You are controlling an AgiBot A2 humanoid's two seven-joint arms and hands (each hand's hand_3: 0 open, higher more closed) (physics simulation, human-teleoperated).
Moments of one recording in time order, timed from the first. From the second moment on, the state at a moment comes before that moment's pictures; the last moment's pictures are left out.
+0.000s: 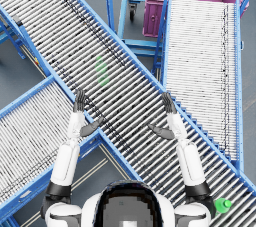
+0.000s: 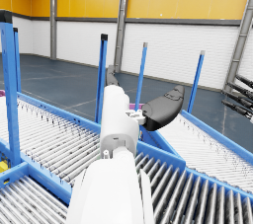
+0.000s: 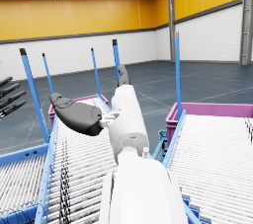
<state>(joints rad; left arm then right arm) 0.29 1.21 0.20 -1.80 1.00 0.10 0.10 0.29 -1.21 0.20 1.80 1.00 0.10 -0.10</state>
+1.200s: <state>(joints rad) 0.29 1.21 0.20 -1.80 1.00 0.10 0.10 0.29 -1.21 0.20 1.80 1.00 0.10 -0.10</state>
